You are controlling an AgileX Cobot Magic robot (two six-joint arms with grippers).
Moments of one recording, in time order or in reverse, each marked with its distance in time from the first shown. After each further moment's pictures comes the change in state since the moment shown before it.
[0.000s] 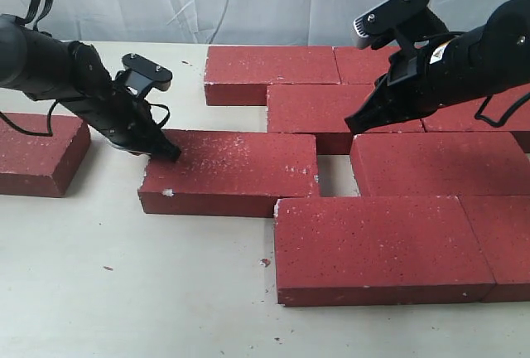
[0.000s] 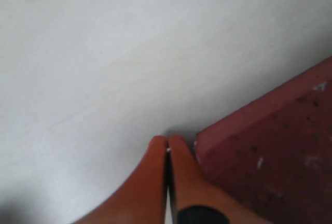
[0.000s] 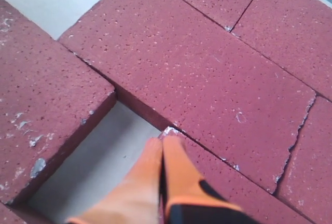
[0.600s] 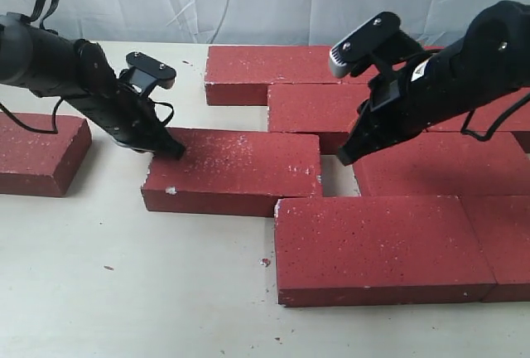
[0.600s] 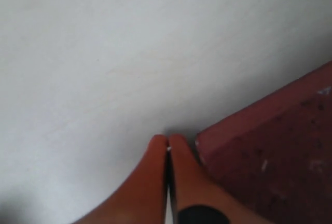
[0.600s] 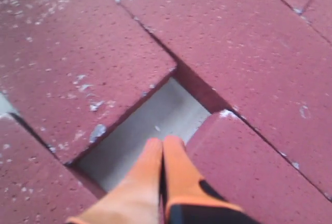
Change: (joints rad) left arm 0.007 0.012 -0.029 0.019 0.021 -0.041; right arm 0.068 0.019 0.000 0.053 0.104 -0.125
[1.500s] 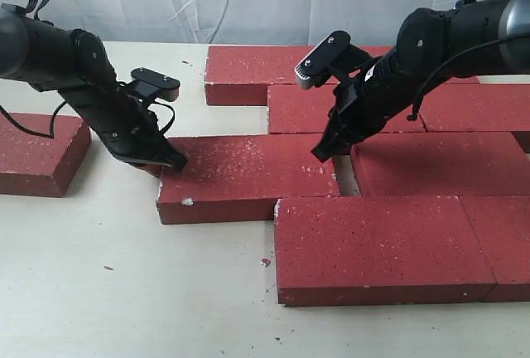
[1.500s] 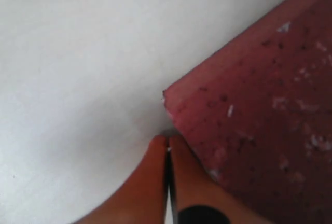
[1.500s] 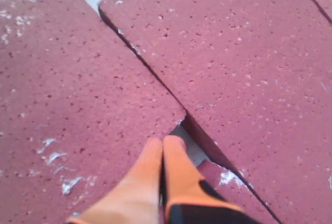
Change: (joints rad) left arm -0.011 -0.021 -0.011 -0.064 0.211 0.016; right arm -0.009 0.276 -0.209 -0.016 0.033 -0.078
